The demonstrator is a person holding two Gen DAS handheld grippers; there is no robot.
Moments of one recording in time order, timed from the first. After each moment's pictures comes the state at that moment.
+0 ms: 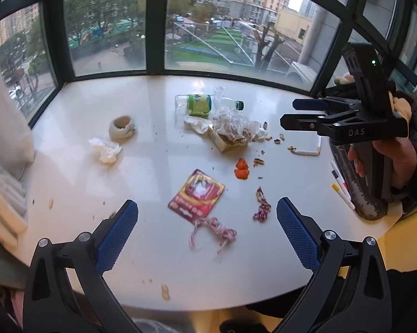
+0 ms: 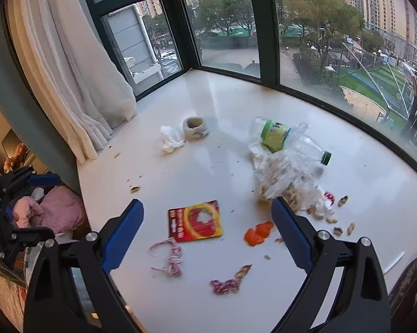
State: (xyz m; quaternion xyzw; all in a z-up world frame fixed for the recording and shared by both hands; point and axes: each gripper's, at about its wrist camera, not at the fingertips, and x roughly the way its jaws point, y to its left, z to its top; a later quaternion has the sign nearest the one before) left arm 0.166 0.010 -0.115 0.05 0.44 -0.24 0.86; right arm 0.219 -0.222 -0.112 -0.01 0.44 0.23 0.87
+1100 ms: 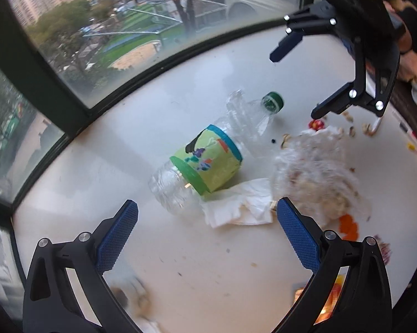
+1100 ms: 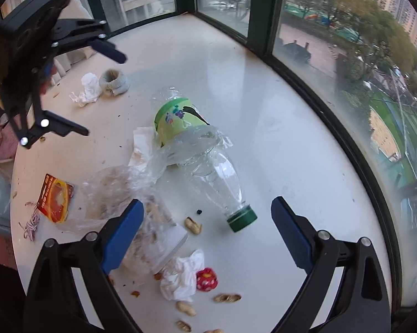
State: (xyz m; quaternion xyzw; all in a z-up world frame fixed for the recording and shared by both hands) left arm 0.479 -0.147 -0.235 0.32 0.44 -0.38 0.75; right arm 0.461 -0.315 -0.228 -0.19 0.50 0.32 0.78
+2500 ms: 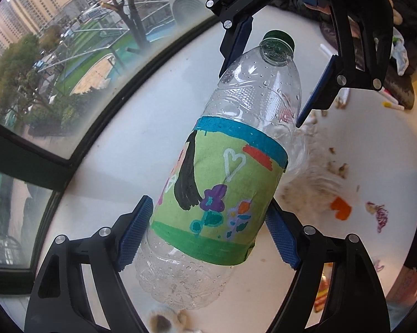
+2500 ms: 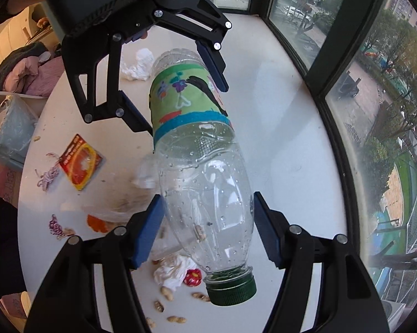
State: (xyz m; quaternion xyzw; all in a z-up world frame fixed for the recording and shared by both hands) left arm 0.471 -0.173 -0.190 0.40 0.41 -0.47 0.68; right arm 0.436 -0.270 -0.162 -0.32 0.47 0.43 0.71
